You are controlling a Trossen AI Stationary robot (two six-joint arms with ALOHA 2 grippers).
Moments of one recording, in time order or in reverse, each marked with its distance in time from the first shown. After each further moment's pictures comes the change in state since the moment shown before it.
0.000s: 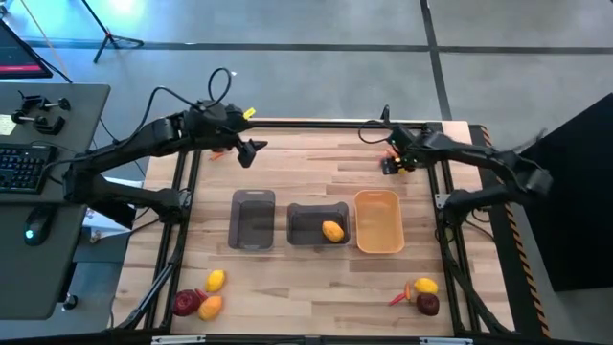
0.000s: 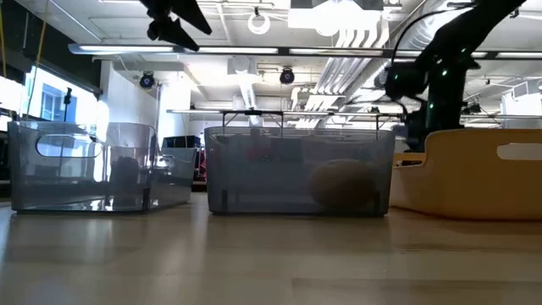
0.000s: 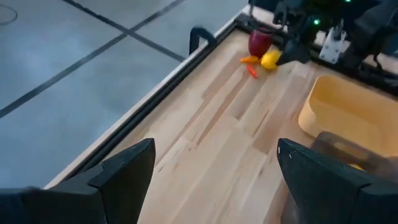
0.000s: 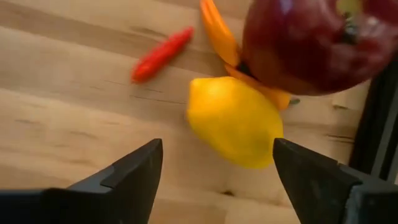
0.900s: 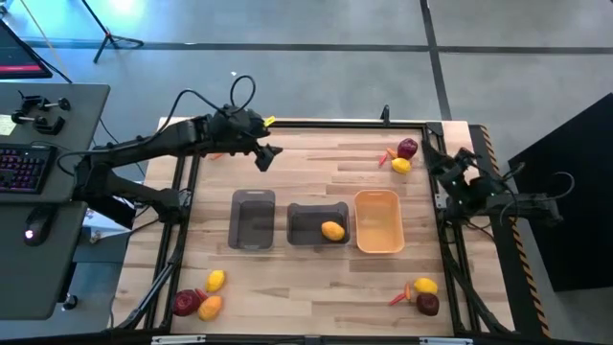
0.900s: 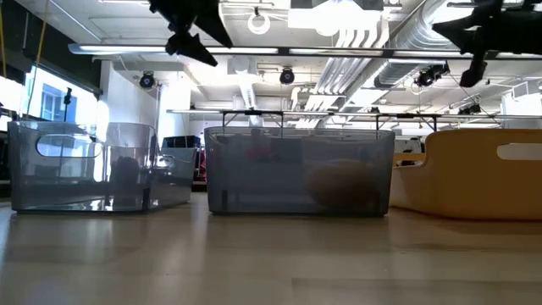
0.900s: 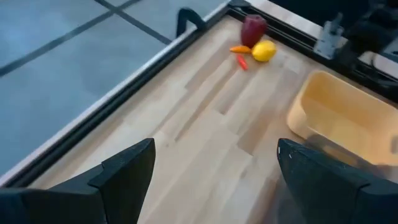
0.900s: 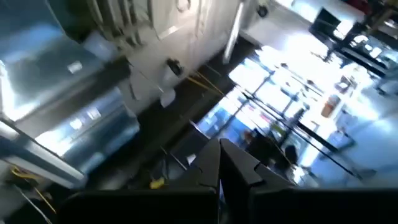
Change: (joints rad) left arm -0.045 0.144 0.000 0.101 0.002 -0.096; right arm 0.641 -1.179 -0.620 1.356 0.409 0.051
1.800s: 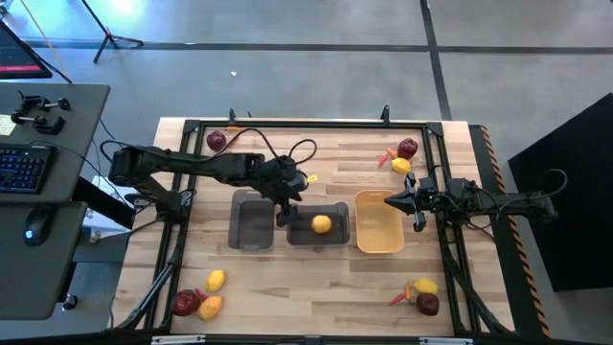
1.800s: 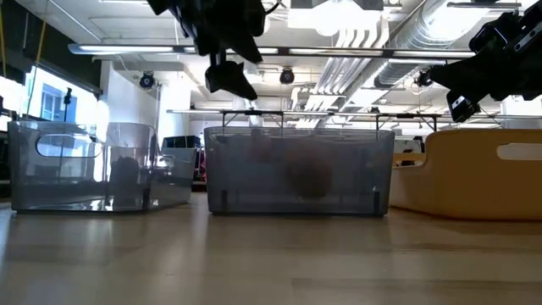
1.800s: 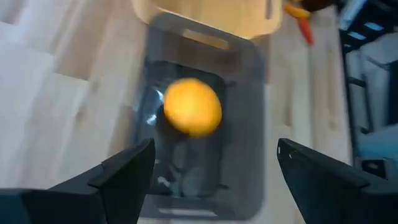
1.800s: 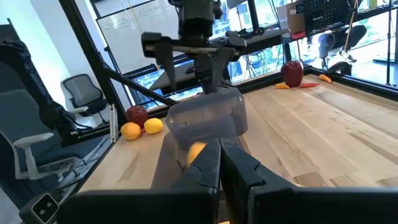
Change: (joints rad) left arm -0.262 0.321 0.000 0.086 0.407 -0.010; right arm 0.084 -0.095 -0.083 -0.564 -0.590 -0.346
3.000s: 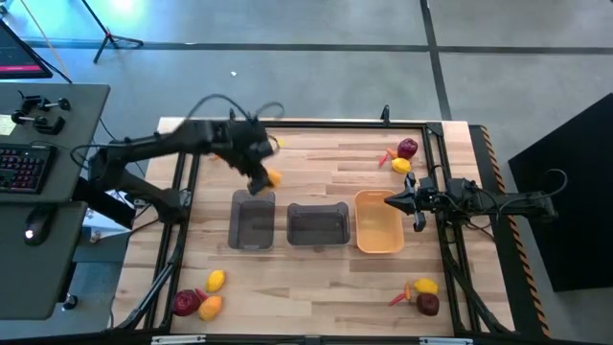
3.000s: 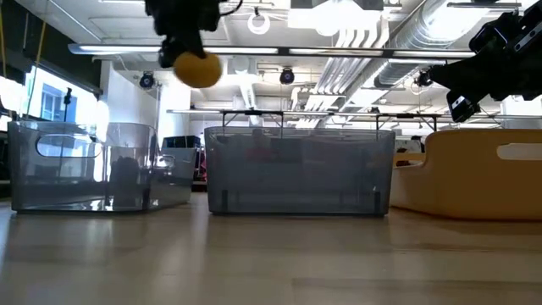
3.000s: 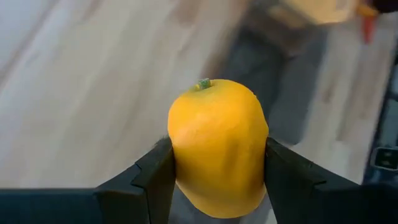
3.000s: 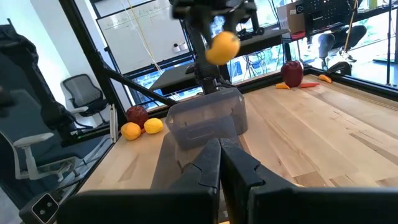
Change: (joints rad) left arm 0.179 -0.178 0.088 -0.416 -0.053 0.002; right arm 0.000 0.000 0.000 0.000 0.000 0.000
